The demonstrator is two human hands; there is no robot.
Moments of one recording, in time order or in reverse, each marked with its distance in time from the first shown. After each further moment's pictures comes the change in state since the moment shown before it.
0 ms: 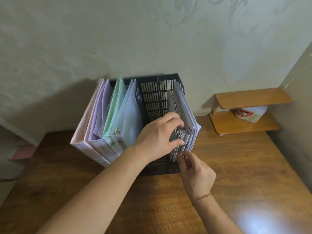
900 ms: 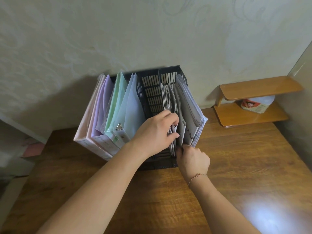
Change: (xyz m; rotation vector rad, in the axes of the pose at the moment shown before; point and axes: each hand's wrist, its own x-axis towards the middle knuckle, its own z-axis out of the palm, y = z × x) left_hand -0.006 -0.007 -0.003 0.044 -0.066 -0.060; right_hand 0.018 -0.014 0.021 -0.308 -0.514 0.197
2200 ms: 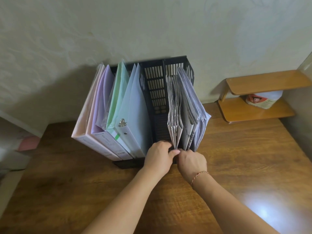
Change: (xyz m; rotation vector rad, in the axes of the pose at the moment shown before) left_hand -0.045 -0.029 0.103 -0.208 -0.110 -0.499; right_hand -0.001 0.001 0.027 -0.274 -0.366 -0.231
